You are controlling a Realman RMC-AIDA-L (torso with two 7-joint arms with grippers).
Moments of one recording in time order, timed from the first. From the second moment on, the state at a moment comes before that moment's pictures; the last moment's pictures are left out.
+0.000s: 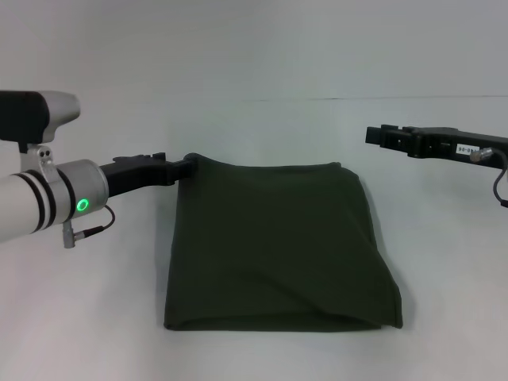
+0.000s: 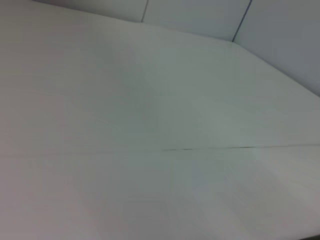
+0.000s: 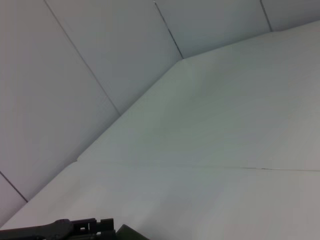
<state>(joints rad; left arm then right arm) -0.64 -2.15 0.89 0.59 1.92 0.77 -1.79 0.61 2.02 -0.83 -0.63 -1.83 -1.18 1.86</state>
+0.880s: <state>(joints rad) -0.67 -2.16 0.91 0.58 1.96 0.76 -1.80 0.60 2.02 -0.81 -0.63 -1.83 -1.19 1.86</state>
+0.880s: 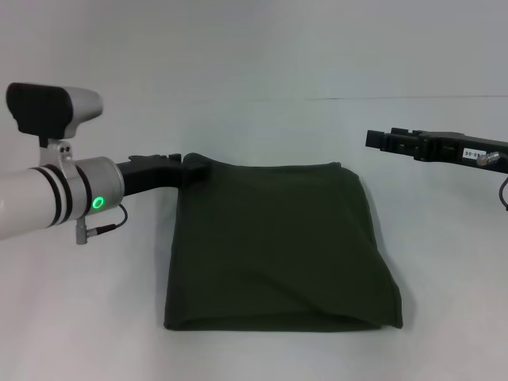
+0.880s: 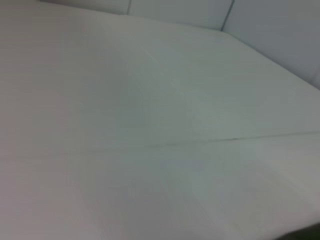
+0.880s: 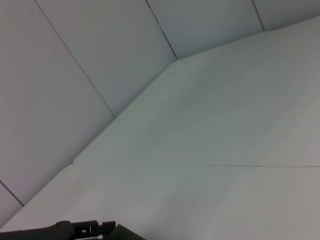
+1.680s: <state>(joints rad) -0.68 -2.16 0.93 0.58 1.95 0.72 -1.83 0.60 2.02 -0.81 -0.62 -1.84 -1.19 1.85</state>
